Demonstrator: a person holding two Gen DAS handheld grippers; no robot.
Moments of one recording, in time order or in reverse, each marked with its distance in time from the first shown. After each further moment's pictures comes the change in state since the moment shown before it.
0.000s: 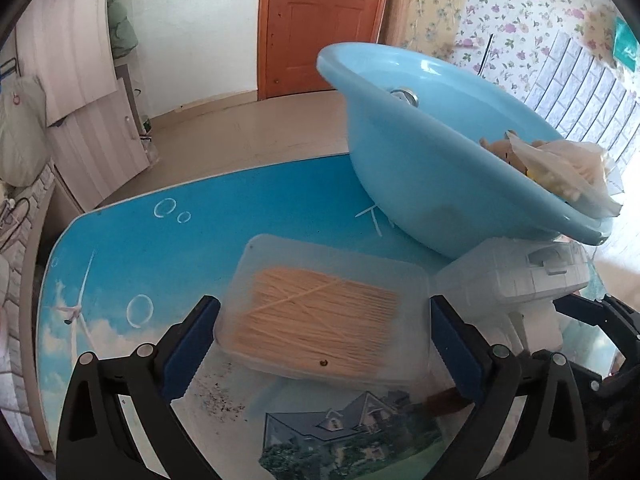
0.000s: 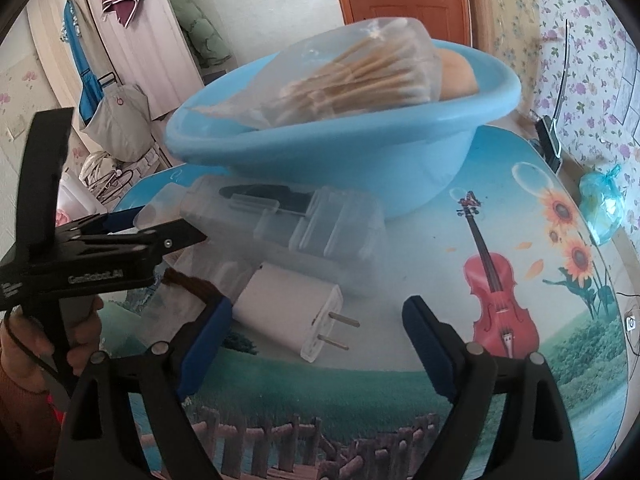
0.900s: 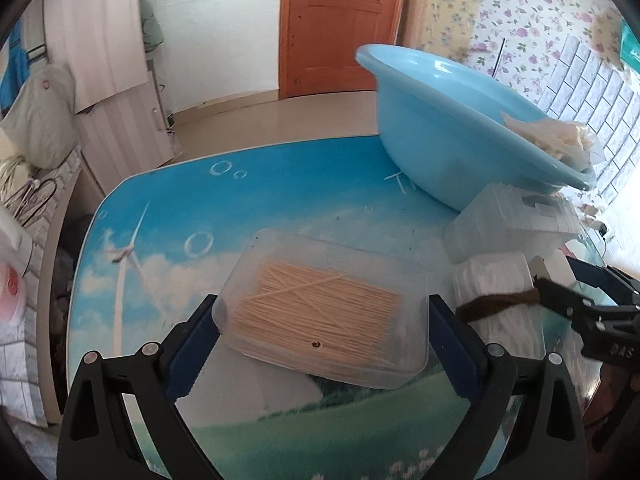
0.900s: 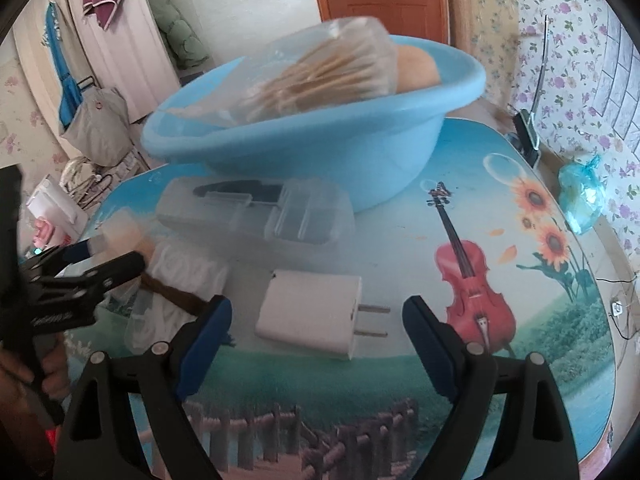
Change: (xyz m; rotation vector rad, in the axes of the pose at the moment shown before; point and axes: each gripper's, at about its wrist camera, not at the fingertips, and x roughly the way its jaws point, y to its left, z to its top) left arm -0.036 0.017 -0.034 -0.031 -0.010 0.069; right arm 0.000 -0.003 0.001 0.041 0.007 -0.091
